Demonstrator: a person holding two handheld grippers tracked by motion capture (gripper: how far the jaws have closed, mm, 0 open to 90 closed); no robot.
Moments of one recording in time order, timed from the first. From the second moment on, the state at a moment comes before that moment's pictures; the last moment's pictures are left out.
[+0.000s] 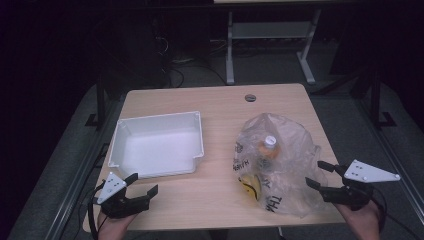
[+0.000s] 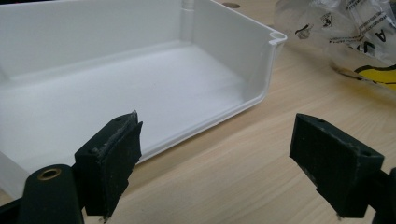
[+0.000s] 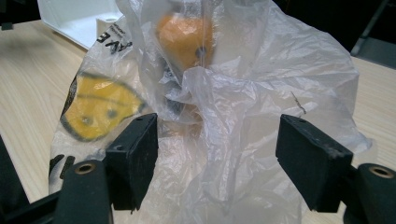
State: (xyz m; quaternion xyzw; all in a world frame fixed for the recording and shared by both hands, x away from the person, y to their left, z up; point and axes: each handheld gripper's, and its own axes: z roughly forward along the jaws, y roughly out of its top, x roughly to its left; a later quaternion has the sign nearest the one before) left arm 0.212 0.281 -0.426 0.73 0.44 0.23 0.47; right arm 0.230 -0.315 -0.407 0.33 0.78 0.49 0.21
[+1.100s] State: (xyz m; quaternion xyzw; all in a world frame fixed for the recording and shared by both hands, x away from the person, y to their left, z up) left arm 0.209 0.255 -0.412 0.77 0.35 0.19 0.50; right arm 0.230 -0.307 -0.398 0.31 0.77 0.51 0.22
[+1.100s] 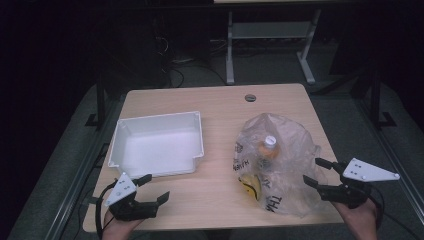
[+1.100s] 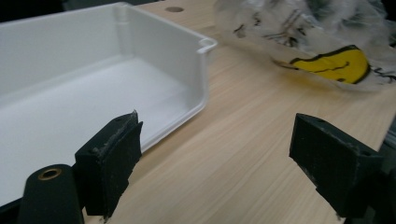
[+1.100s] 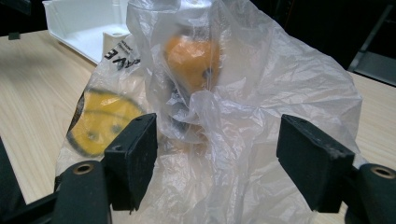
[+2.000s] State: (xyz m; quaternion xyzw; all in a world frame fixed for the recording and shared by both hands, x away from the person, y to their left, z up) left arm 0.253 0.188 -0.391 0.84 0.25 0.10 0.47; right arm 0.230 -0.310 -0.399 0.31 0.77 0.51 0.22
